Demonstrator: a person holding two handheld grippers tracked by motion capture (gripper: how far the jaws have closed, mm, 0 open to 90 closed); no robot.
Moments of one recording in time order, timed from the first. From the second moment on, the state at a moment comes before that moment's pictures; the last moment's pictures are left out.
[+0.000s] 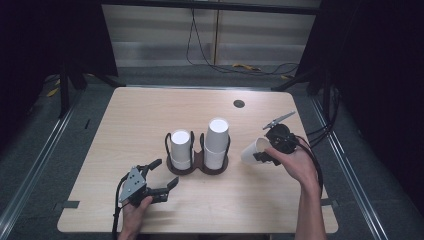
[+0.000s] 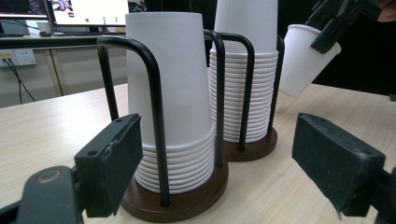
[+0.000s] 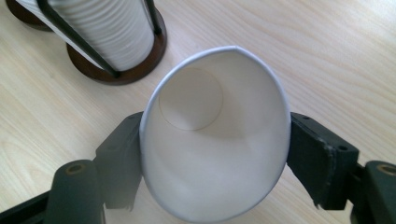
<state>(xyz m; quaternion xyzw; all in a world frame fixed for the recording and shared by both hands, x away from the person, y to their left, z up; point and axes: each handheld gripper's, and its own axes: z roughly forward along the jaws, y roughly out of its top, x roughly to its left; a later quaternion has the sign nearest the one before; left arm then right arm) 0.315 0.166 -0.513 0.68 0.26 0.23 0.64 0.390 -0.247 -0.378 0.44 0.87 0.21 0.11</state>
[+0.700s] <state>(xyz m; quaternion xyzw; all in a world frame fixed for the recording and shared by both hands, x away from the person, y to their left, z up) 0.315 0.165 -0.512 0.69 0.26 0.23 0.64 0.411 -0.236 -0.388 0.44 0.88 0.10 0.12</state>
